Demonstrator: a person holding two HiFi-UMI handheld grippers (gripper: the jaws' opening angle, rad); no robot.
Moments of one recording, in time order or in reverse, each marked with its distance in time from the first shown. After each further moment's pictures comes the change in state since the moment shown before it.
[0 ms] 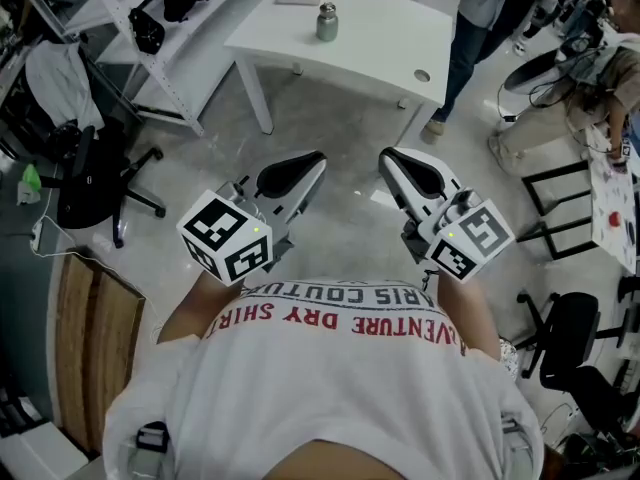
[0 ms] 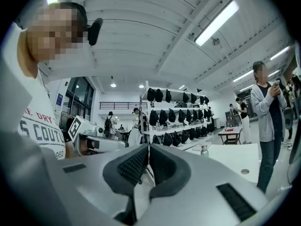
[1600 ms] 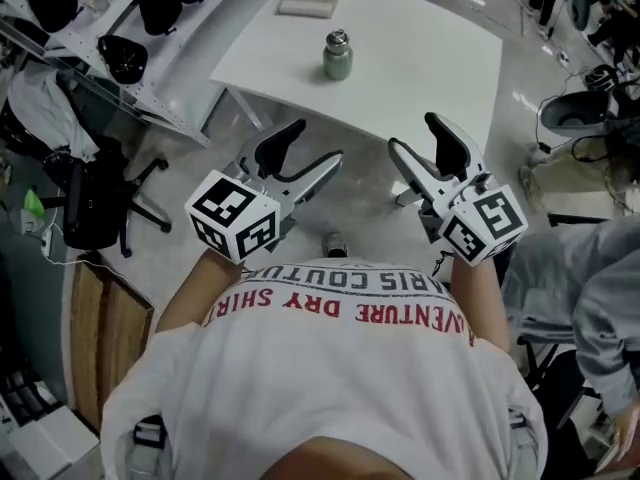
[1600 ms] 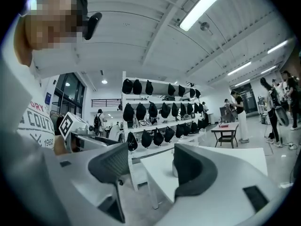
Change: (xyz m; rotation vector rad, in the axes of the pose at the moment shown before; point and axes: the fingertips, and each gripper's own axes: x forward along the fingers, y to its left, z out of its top) left arm 0.201 0.254 0.017 -0.020 0.114 0.147; right arm 0.173 -0.294 -0.017 0.035 0.048 -0.056
